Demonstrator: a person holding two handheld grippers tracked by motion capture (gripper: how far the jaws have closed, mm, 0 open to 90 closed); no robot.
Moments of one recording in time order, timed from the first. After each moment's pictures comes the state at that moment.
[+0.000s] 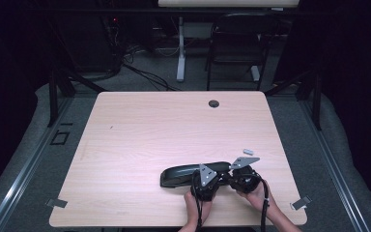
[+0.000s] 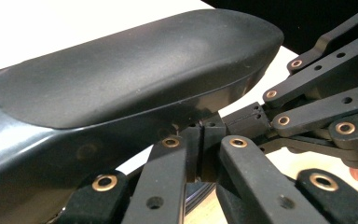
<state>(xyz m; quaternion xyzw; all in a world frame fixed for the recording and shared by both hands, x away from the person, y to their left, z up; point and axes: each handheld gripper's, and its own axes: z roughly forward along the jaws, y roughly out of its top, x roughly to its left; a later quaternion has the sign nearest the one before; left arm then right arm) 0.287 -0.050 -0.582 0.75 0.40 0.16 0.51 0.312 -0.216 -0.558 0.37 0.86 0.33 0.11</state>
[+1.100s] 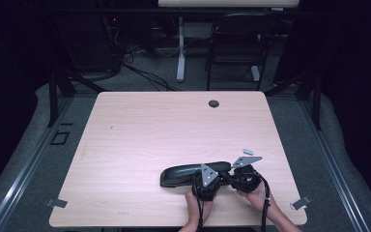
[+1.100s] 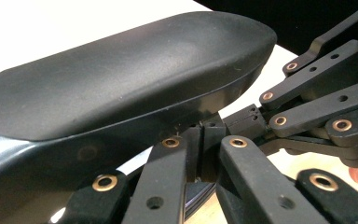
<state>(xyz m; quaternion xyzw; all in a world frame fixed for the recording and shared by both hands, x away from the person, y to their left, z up) 0.288 -0.052 -0.582 0.75 0.39 0.17 0.51 0.314 -0.219 -0.559 0.38 0.86 0.34 0.09</state>
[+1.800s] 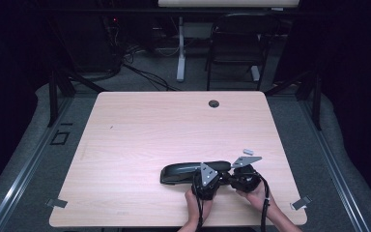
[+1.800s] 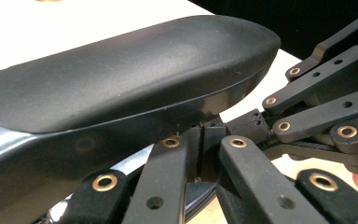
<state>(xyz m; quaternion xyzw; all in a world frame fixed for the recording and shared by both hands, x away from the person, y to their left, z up) 0.291 -0.051 -0.583 0.74 0.39 0.17 0.51 0.315 -0.219 -0.560 0.38 0.85 0.35 0.09</state>
